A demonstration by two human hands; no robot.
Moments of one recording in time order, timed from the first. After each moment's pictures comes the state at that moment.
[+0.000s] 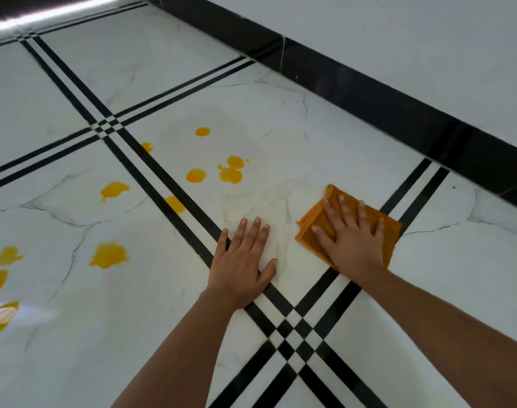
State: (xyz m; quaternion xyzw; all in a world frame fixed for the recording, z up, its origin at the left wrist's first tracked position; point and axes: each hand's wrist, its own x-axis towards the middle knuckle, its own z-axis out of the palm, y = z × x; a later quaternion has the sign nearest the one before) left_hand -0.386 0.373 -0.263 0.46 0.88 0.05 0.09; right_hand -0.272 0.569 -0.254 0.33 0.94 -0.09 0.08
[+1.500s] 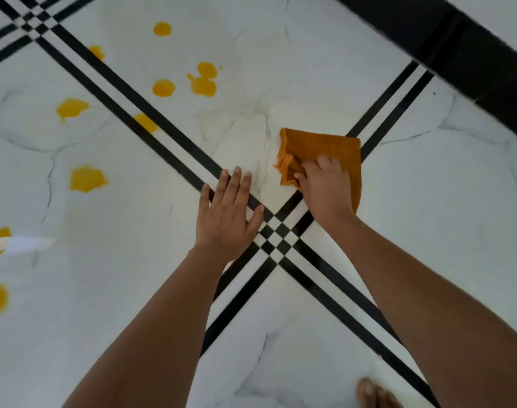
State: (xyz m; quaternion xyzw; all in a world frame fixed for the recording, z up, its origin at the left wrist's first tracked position) left_hand -0.331 0.338 -0.234 0.42 0.88 0.07 0.18; right_hand -0.246 0.505 -0.227 0.34 0.94 -0.08 0.02
